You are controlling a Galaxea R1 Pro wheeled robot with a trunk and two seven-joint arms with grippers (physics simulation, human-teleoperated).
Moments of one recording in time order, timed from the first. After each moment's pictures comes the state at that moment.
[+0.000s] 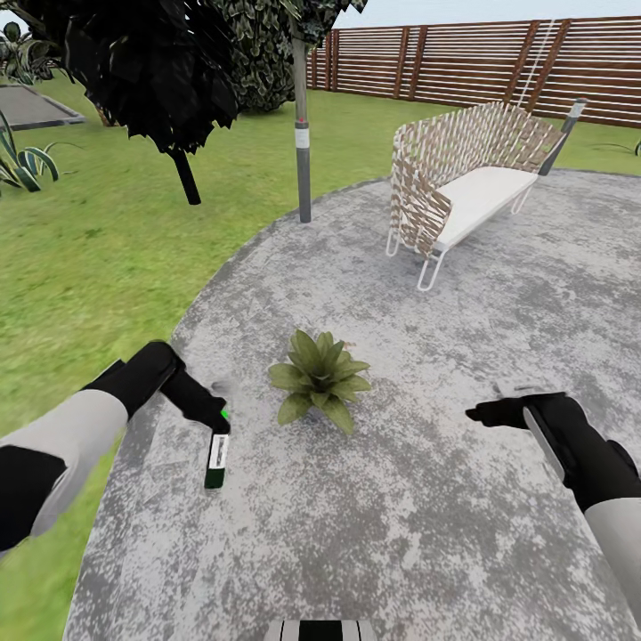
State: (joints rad) left arm -1.25 0.21 -0.41 -0.39 -0.41 1.00 -1.35; right arm -0.79 -0.38 0.09 -1.02 -0.04 0.83 0.23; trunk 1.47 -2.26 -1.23
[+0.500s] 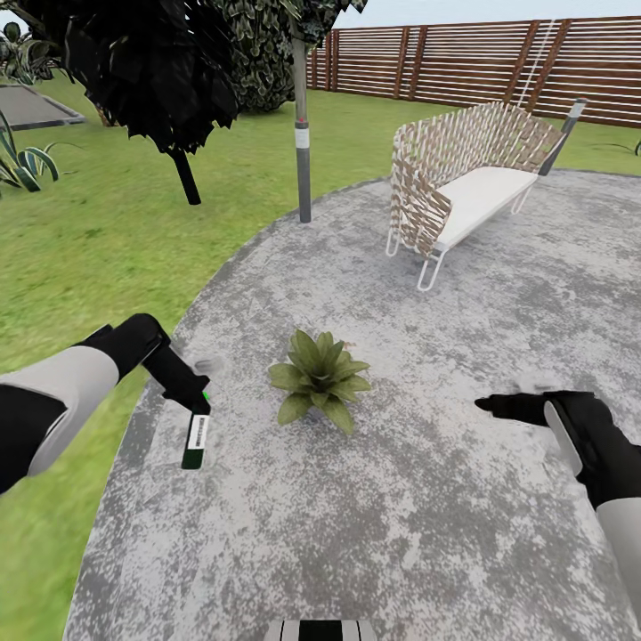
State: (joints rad) left arm -1.47 0.21 -0.52 -0.11 -0.41 1.00 -1.35; right arm -0.79 -0.38 -0.05 -1.02 -0.13 0.83 0.23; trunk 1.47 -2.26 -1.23
